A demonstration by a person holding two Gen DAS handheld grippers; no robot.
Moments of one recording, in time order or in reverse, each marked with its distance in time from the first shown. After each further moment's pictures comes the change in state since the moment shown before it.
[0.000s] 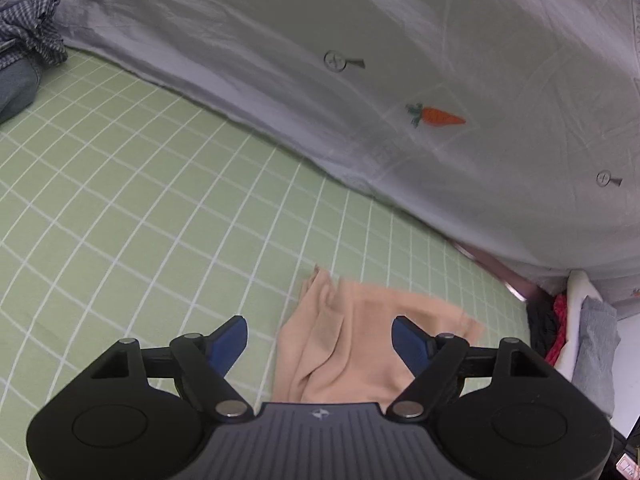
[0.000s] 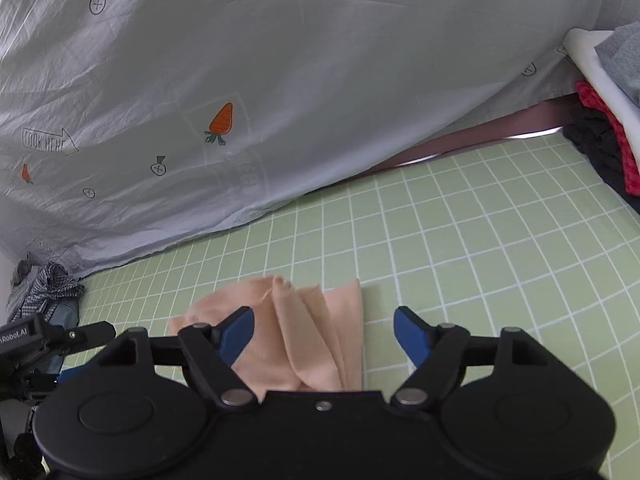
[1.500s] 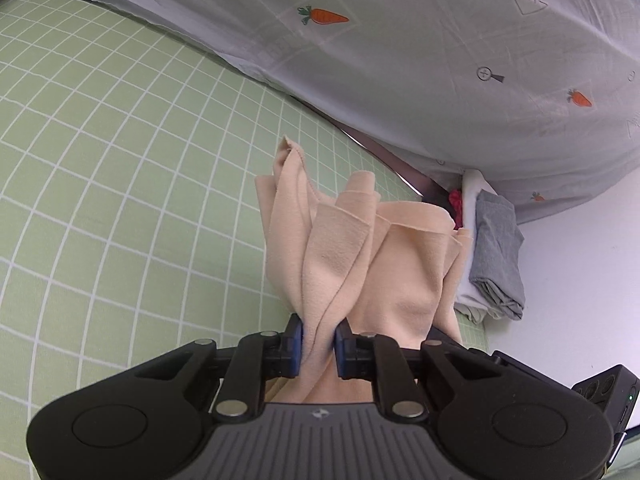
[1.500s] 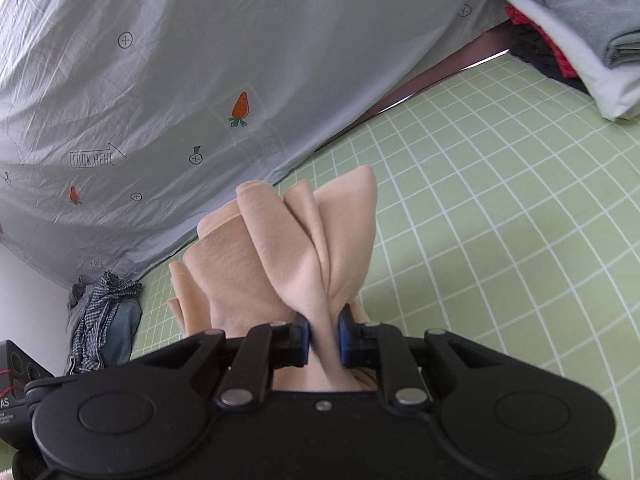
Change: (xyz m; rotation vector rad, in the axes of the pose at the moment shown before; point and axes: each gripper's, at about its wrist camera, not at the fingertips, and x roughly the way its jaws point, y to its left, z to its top) left arm -0.062 -0.013 -0.102 0.068 0.167 -0.338; right arm -0.111 -0.001 -0.091 0.223 -0.014 0.091
